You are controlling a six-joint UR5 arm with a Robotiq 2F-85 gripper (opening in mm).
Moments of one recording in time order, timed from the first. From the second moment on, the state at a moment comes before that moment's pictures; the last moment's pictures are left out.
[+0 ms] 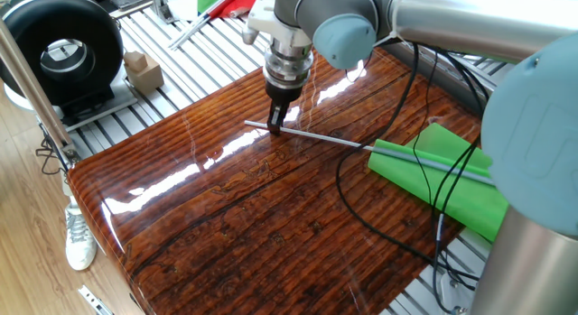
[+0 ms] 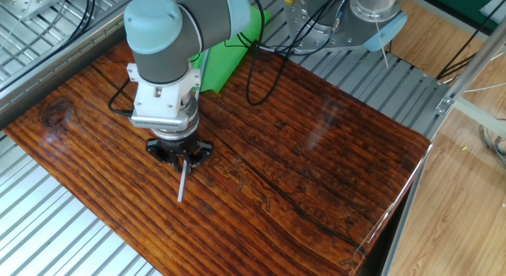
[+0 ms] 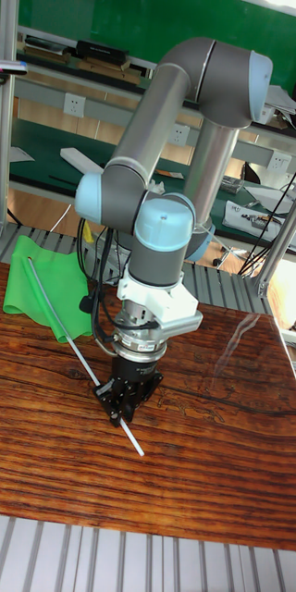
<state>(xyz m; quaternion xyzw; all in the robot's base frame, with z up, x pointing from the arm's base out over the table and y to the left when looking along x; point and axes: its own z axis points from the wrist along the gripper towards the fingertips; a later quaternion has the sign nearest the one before) 0.595 0.013 0.000 -0.30 0.95 0.01 0.06</state>
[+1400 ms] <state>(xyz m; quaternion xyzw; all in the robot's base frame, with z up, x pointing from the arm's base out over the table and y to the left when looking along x) 0.590 0.009 0.012 -0.30 0.95 0.02 0.04</state>
